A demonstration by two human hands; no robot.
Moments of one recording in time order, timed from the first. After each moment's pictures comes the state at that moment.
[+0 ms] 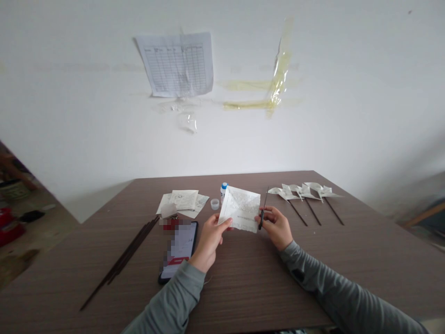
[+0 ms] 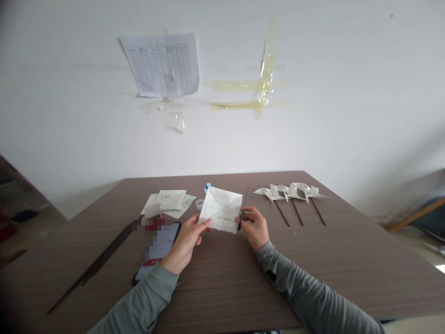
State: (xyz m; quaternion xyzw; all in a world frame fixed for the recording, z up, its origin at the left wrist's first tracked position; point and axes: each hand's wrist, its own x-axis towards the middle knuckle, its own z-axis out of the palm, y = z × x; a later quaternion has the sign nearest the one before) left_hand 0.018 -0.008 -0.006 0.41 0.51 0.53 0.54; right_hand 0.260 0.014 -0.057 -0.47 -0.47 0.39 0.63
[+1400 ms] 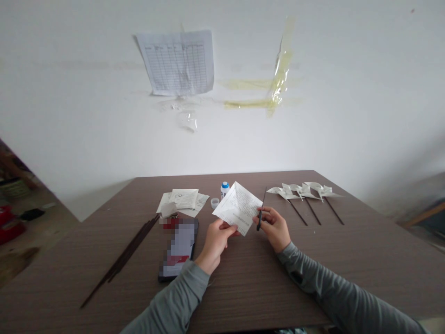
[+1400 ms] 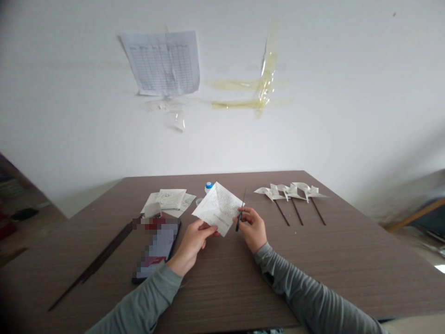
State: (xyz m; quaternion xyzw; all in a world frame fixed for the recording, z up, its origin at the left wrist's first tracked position) left_hand 0.030 -0.016 -0.009 0.43 0.52 0.49 0.55; right_hand 0.246 0.008 -0.054 -0.48 -0.48 0.38 0.63
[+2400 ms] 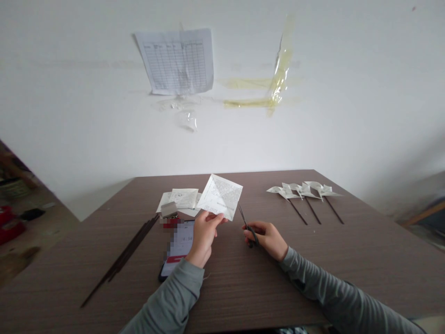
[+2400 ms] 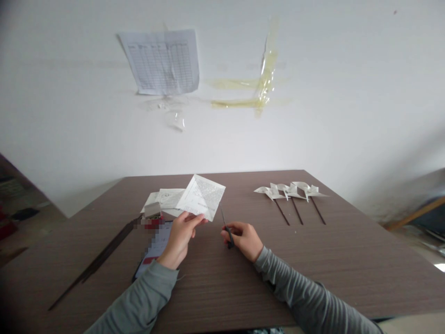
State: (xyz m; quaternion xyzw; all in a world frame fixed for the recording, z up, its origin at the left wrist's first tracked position) left_hand 0.012 -0.004 -0.007 0.41 0.52 0.59 0.47; right_hand 0.245 -0.018 -0.047 -0.44 -0.56 0.53 0.46
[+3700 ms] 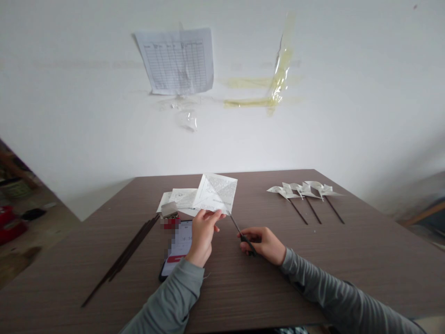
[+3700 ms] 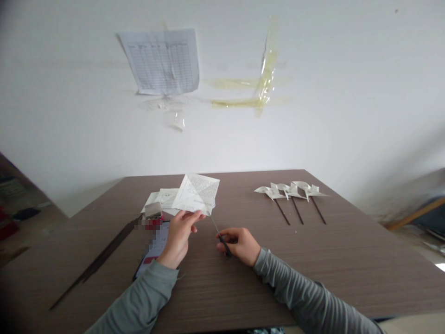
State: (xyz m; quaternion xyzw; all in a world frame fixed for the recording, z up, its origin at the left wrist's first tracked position) left_hand 0.010 0.003 -0.014 0.38 0.48 0.64 0.46; right_hand 0.244 -0.020 -0.053 -0.42 -0.62 0.56 0.36
